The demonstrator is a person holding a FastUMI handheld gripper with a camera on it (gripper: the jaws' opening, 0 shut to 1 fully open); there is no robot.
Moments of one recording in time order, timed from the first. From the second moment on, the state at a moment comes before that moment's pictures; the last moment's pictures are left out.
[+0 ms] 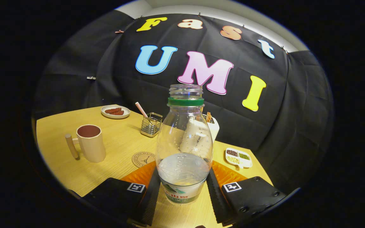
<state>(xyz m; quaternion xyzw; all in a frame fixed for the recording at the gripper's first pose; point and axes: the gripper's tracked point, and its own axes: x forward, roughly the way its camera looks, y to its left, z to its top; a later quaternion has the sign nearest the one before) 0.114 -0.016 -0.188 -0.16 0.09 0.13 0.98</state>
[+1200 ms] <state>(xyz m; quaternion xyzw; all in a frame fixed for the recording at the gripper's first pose) 0.132 0.116 -0.170 -0.49 0.05 0.19 0.85</state>
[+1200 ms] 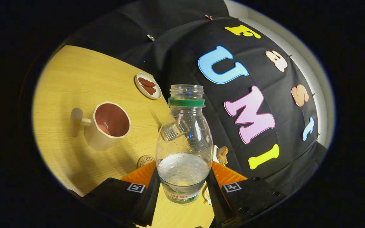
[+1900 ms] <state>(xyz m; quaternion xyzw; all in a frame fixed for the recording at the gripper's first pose) 0.146 0.125 -0.211 -0.61 0.08 0.19 0.77</state>
